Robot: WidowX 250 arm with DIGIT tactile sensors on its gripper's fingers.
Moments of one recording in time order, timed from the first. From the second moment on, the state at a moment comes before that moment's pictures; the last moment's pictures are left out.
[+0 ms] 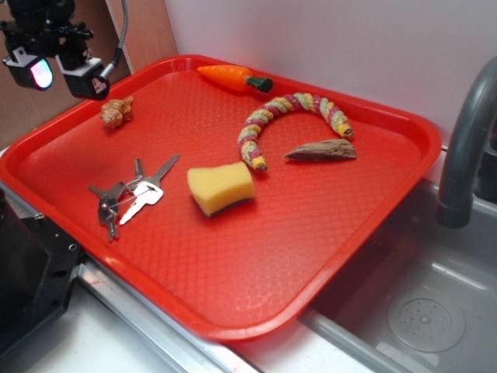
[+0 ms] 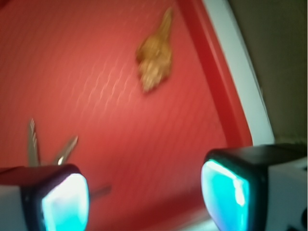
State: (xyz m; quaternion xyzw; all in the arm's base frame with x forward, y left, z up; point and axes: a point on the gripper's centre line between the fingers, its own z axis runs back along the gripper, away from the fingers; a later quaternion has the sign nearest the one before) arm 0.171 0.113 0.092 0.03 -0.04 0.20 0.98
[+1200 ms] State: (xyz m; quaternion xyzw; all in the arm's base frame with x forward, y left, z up) arm 0.231 0.143 0.021 0.01 0.01 0.17 0.99
